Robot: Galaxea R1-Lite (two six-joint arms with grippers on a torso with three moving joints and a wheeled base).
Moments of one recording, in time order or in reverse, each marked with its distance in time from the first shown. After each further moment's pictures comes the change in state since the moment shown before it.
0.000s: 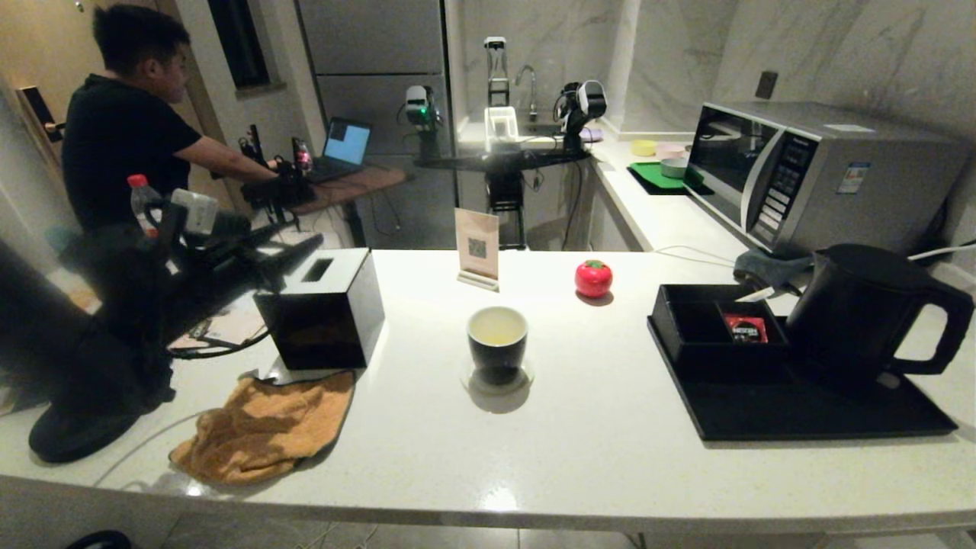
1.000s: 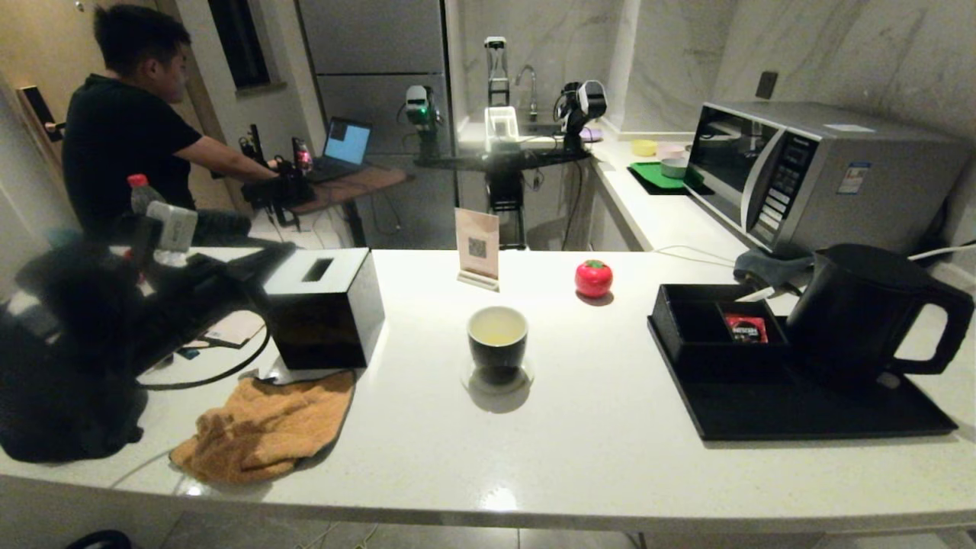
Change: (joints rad) left arm -0.012 -0.134 0.213 -0.034 0.001 -0.002; right arm 0.000 0.000 0.000 0.000 0.000 0.000
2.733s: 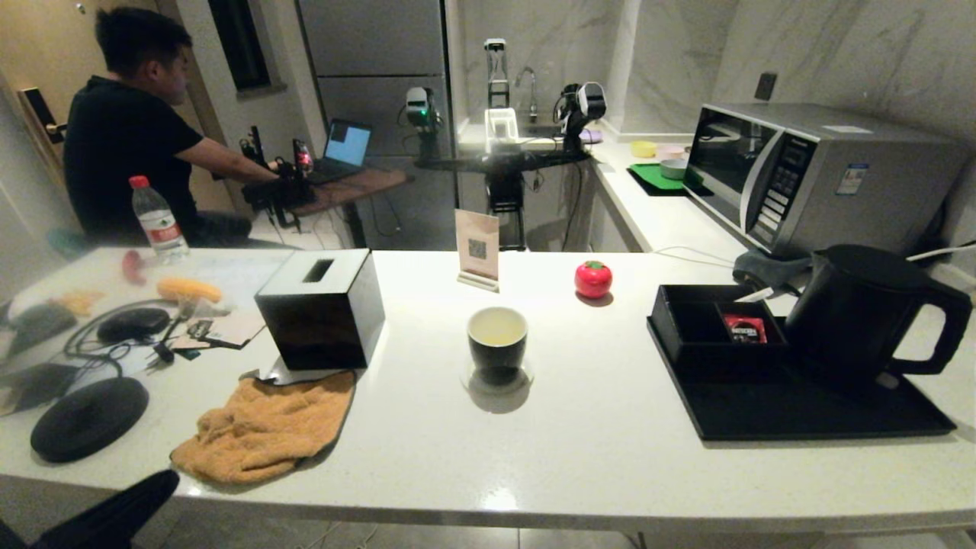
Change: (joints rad) left arm -0.028 -1.248 0.612 0.954 0.130 -0.010; right arm 0.000 0.000 0.000 0.000 0.000 0.000
